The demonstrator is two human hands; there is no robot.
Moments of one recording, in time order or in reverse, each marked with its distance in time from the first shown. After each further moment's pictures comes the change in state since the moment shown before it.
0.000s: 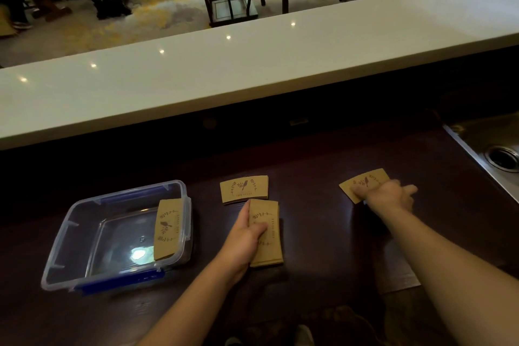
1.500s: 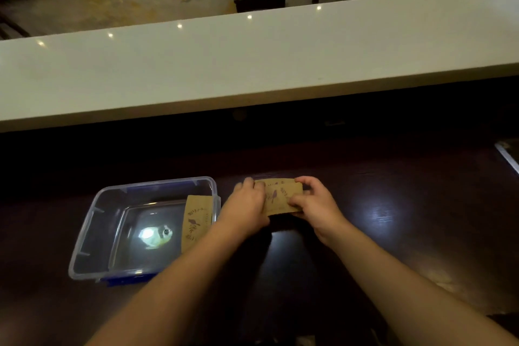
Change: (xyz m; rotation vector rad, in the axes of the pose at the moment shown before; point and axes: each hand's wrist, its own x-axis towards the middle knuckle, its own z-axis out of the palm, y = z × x) left_hand 0.057 0.046 -0.066 1.374 0.113 0.317; right_hand -0.137 -0.093 0.090 0.681 -0.748 -0.330
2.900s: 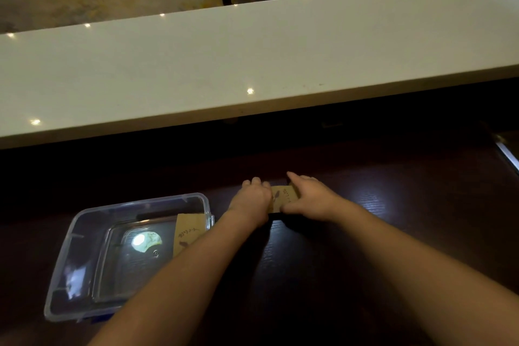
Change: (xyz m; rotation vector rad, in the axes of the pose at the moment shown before) left_hand 0.060 0.003 0.005 0.177 -0.165 0.102; right_hand 0.063 -0.026 -0.014 -1.125 -0.256 -0.213
